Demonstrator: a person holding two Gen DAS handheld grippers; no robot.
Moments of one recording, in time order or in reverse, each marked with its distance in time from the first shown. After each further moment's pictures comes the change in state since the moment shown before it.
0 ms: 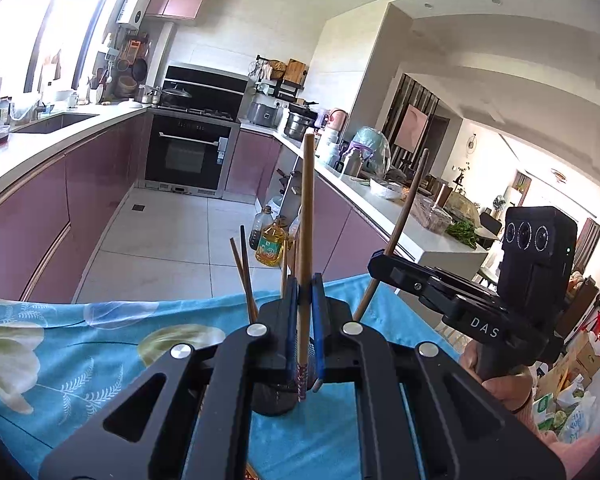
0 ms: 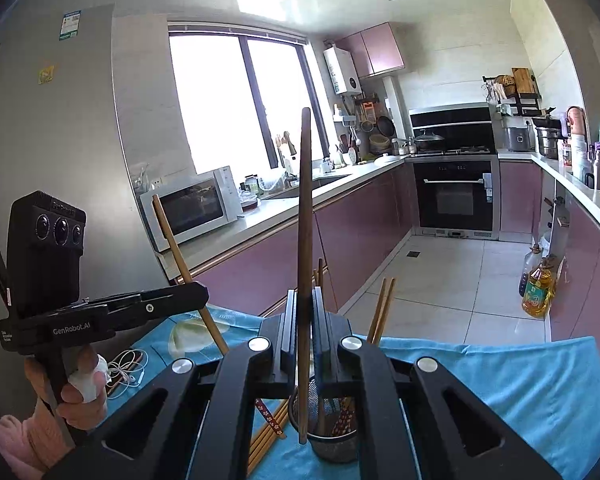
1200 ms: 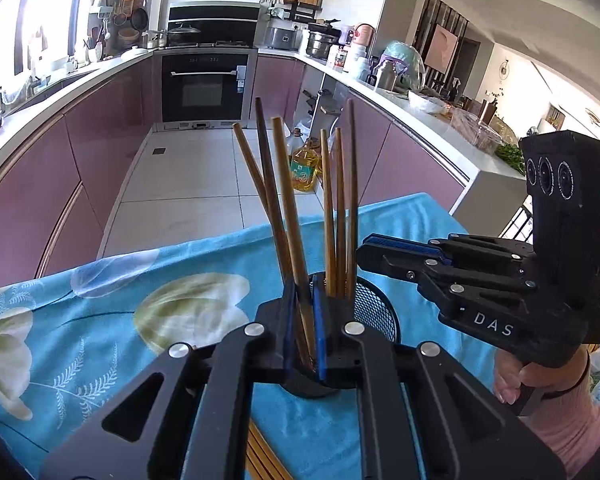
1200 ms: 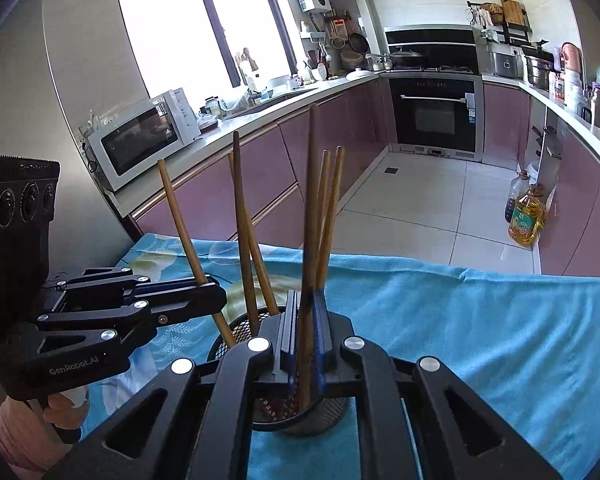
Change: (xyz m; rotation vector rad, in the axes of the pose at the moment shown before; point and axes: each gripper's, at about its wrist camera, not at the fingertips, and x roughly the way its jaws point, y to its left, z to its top) left arm 0.127 0.029 -0.037 0.065 0.302 0.128; right arm 0.082 -0.039 -0.045 0.082 0.314 -0.090
